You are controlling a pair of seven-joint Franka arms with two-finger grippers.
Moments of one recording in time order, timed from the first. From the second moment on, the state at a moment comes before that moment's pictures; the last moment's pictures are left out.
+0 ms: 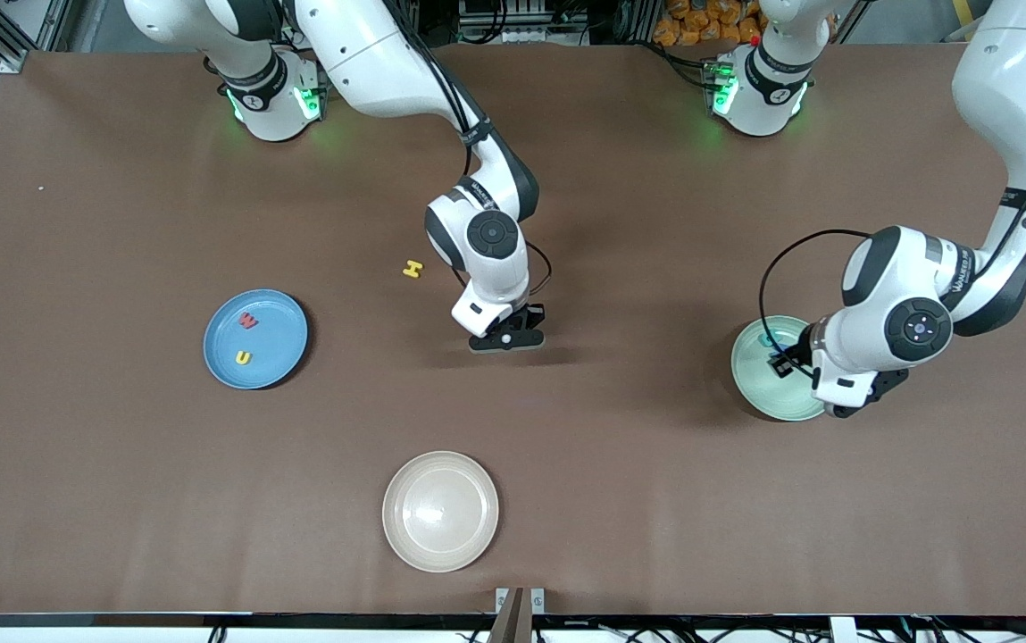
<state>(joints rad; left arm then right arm) 0.49 0.58 -0.73 -1.80 0.38 2.01 -0.99 0.99 0.84 -0.27 -1.50 0.25 2.39 0.61</state>
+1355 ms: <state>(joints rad) -0.03 0.62 -0.81 -1.75 0.15 2.17 -1.67 0.71 0.49 -0.66 -1.94 0.25 2.30 0.08</state>
